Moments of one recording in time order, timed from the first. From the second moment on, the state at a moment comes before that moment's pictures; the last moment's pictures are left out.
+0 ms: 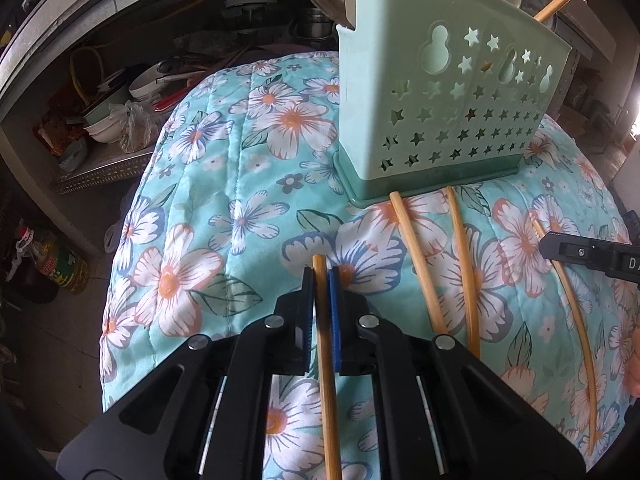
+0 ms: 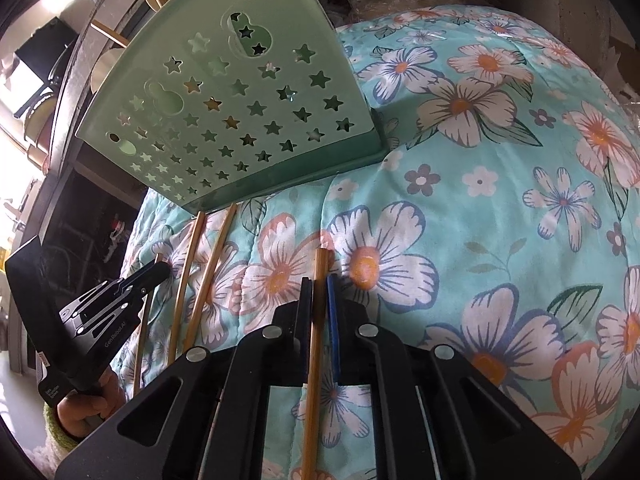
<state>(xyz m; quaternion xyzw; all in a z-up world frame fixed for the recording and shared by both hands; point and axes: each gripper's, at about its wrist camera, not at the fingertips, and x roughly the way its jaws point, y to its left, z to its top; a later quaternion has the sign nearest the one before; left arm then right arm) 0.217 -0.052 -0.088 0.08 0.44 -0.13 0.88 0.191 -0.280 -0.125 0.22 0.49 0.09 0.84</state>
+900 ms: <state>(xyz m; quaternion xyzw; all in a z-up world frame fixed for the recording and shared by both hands) 0.179 -0.062 -0.035 0.10 0.38 -0.14 0.91 0.148 -0.299 -0.059 0.24 0.43 0.11 0.87</state>
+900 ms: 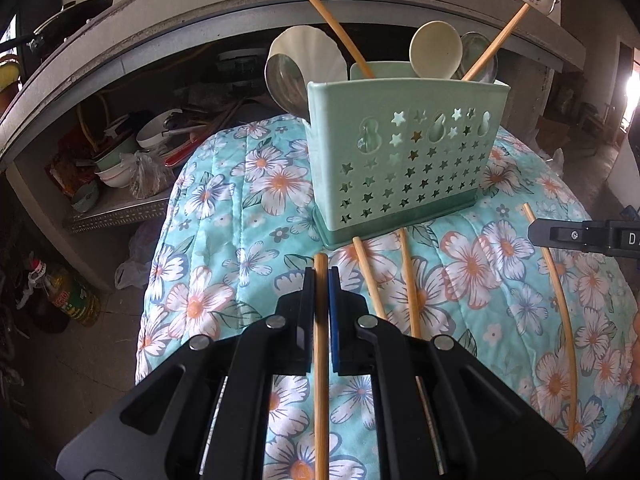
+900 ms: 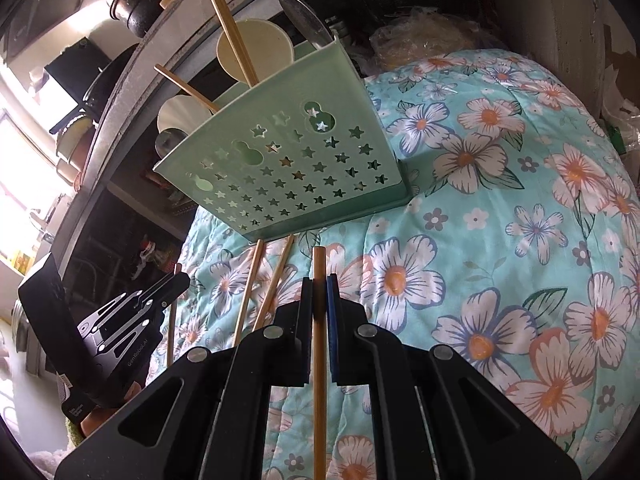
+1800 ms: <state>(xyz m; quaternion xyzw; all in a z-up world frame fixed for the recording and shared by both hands) 0.148 -0.085 0.001 0.13 0.33 -0.15 0.92 0.105 -0.321 -0.021 0.26 0.36 0.13 0.89</state>
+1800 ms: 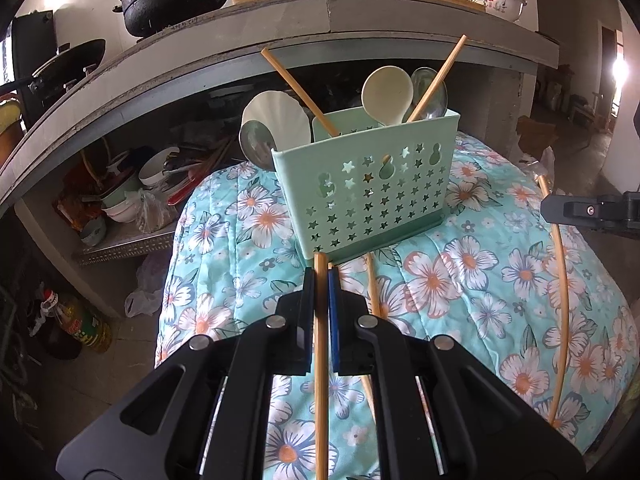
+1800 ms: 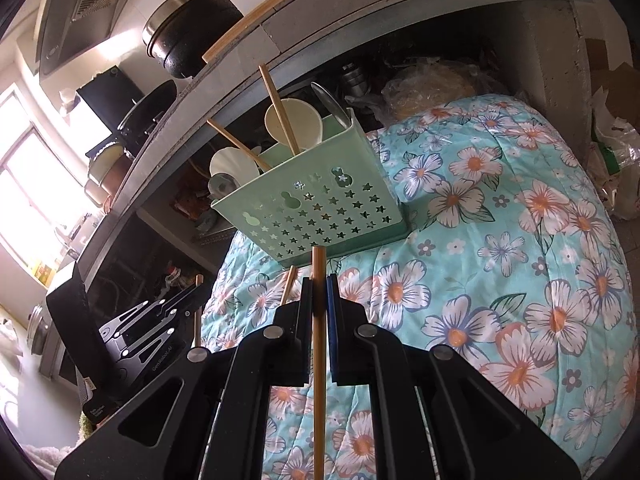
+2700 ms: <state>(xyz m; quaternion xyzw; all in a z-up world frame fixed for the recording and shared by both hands) 0.186 -0.068 0.173 -0.04 0.17 -0.25 0.95 0.092 -0.347 0.019 0.28 0.28 0.17 0.90</state>
